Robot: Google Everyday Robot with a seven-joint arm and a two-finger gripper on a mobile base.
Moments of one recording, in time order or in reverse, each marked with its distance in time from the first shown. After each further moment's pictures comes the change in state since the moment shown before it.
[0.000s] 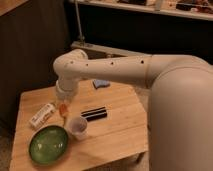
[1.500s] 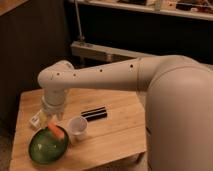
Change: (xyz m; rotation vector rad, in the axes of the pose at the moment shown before) arm 0.037 0.055 0.021 -0.062 0.090 -0.253
